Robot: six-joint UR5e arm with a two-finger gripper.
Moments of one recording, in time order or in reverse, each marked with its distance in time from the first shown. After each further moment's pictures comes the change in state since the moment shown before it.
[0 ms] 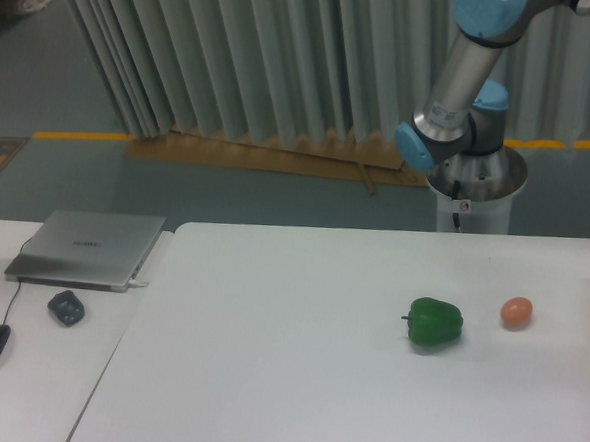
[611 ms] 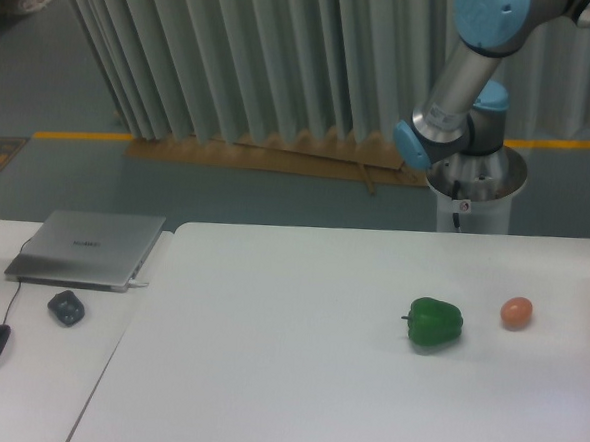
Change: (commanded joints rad) arm -0.052 -0.049 0.000 0.028 0.141 -0.002
